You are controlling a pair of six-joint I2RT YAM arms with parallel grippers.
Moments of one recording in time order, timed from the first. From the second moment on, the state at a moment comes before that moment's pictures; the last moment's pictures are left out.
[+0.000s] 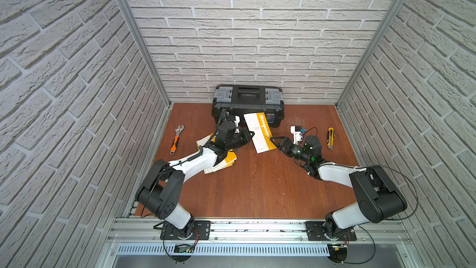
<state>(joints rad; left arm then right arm) -0.52 1.48 0.90 0.21 0.34 -0.93 0.26 1.51 0.53 0.65 -0.54 0.92</state>
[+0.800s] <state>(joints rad) -0.07 1.09 0.49 0.05 0.59 -0.94 0.28 1.53 0.51 0.68 -0.58 0.96</state>
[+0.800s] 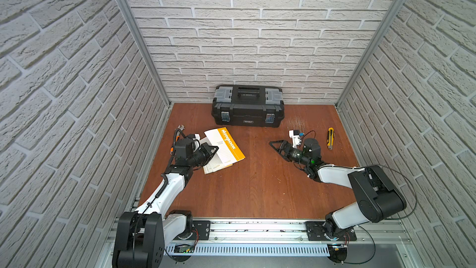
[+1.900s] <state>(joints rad) 0.05 1.35 0.47 0.09 0.57 -0.72 0.70 2.26 1.38 0.71 -0.58 1.12</state>
